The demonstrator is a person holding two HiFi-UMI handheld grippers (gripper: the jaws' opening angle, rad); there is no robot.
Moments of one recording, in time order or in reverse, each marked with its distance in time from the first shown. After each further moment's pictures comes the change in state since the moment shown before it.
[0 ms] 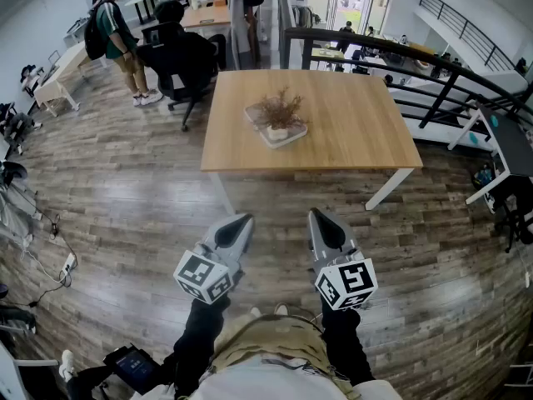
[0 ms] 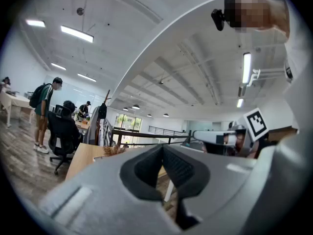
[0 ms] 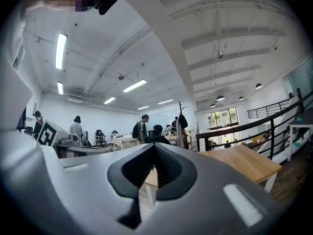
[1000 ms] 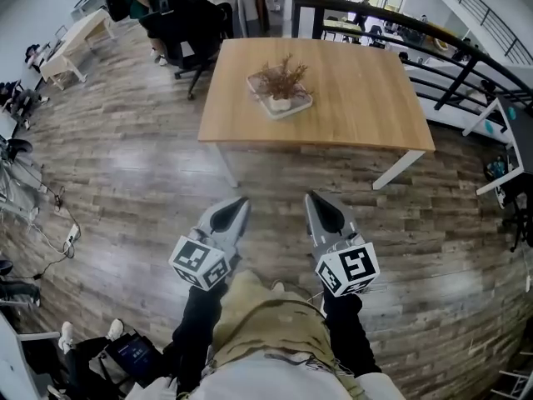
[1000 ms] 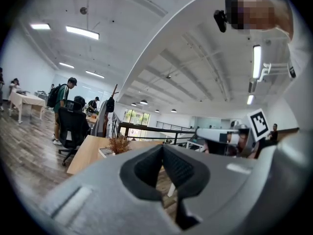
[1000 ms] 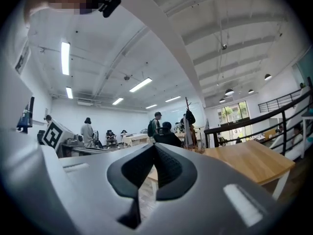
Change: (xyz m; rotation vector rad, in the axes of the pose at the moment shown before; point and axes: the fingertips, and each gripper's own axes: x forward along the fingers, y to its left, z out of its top) left arm 0.033 -0.007 -0.039 -0.029 0.051 0.097; right arm 0.002 -0.038 -0.029 0.007 0.006 0.131
